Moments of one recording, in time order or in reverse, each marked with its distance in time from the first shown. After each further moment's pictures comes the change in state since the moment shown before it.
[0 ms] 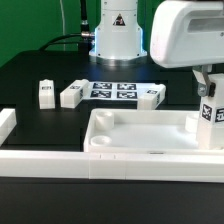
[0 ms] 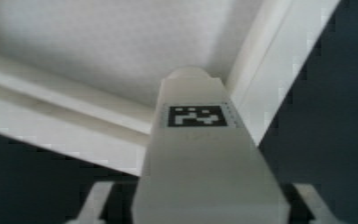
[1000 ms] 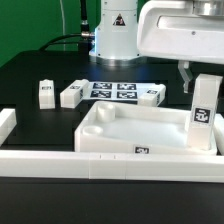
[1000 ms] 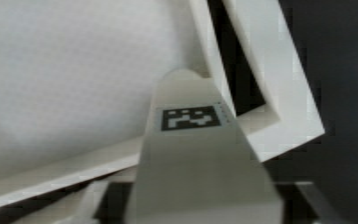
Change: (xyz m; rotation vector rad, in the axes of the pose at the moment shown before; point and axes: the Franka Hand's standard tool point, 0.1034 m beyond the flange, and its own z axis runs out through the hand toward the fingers) arm -0.002 0.017 0.000 -0.011 0.001 0.757
